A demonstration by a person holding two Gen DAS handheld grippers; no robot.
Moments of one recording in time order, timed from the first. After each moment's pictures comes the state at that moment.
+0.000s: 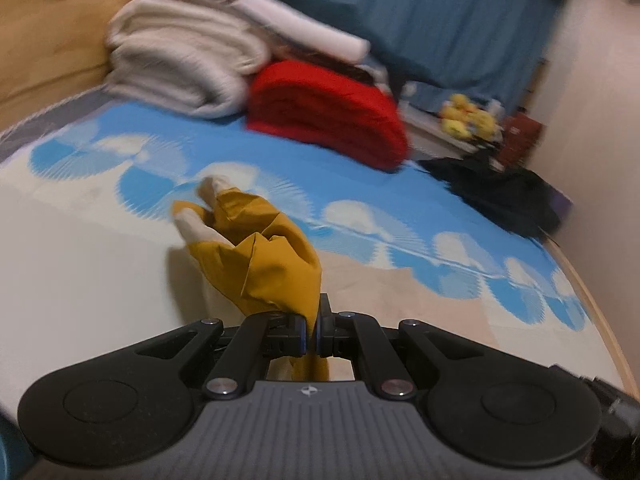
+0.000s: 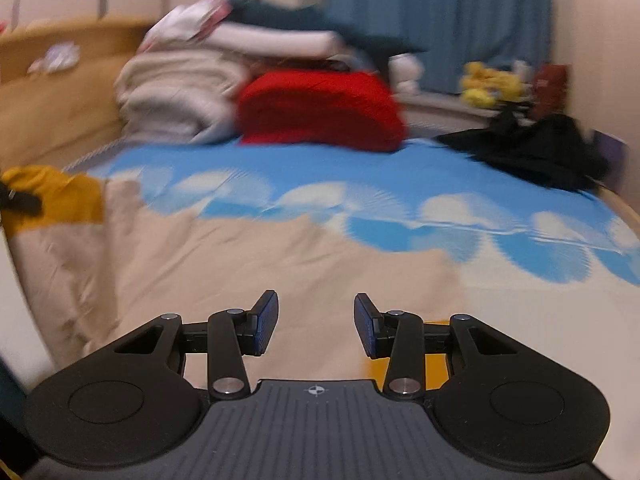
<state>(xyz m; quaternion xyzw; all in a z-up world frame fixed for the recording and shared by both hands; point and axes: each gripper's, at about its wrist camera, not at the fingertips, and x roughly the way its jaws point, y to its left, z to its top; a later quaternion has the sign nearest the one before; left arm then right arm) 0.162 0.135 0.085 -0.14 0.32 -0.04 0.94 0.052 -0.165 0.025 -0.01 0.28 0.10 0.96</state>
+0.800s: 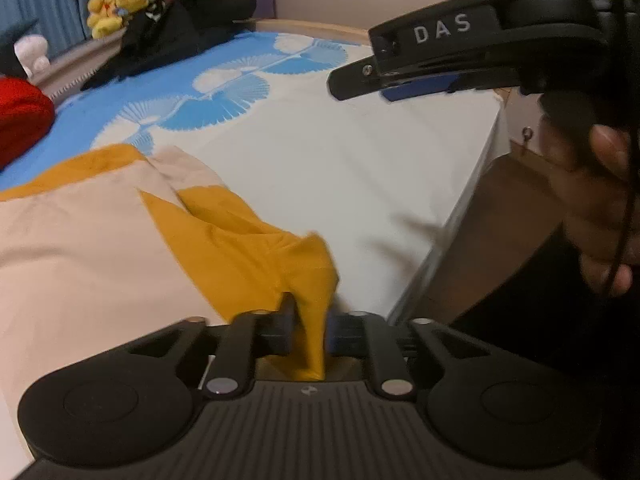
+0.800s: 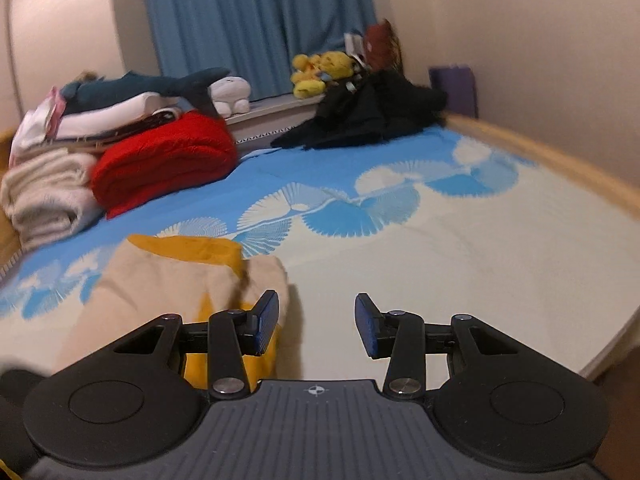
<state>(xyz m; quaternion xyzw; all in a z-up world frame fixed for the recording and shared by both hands) 0.114 -0.227 -0.021 0.19 0.38 -0.41 0.81 0.004 -0.379 0.016 0.15 0.27 -0.06 0.95</state>
